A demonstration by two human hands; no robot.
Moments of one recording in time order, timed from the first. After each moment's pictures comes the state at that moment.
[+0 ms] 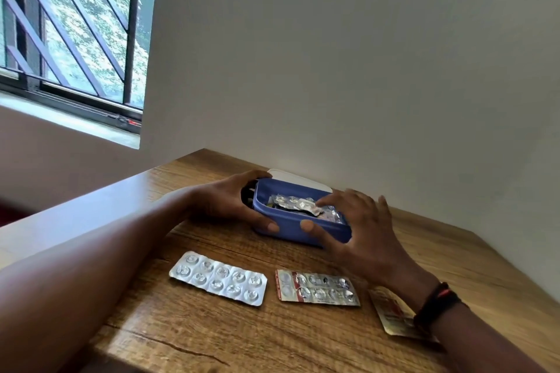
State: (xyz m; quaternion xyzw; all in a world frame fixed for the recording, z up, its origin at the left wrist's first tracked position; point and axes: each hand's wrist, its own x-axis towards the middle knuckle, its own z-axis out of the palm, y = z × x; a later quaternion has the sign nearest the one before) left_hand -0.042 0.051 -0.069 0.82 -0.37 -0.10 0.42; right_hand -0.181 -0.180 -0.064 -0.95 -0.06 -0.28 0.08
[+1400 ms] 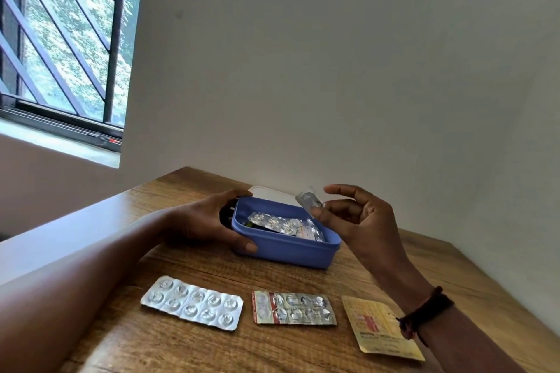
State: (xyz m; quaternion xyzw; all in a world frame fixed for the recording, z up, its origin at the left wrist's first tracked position) left_hand -0.045 0.052 -0.067 0.83 -0.36 -0.10 0.42; right_hand -0.190 -0.185 -0.030 -0.79 -0.10 -0.33 0.51
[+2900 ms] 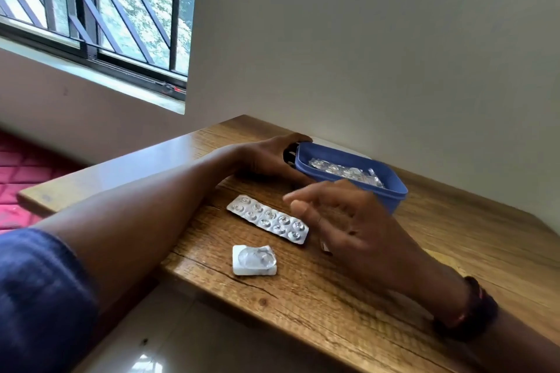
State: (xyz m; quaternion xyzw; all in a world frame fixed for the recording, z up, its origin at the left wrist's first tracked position) left_hand -0.051 0.050 -0.066 0.84 -0.36 -0.06 0.40; right_hand -0.226 -0.101 -0.062 -0.91 -0.27 -0.16 0.28
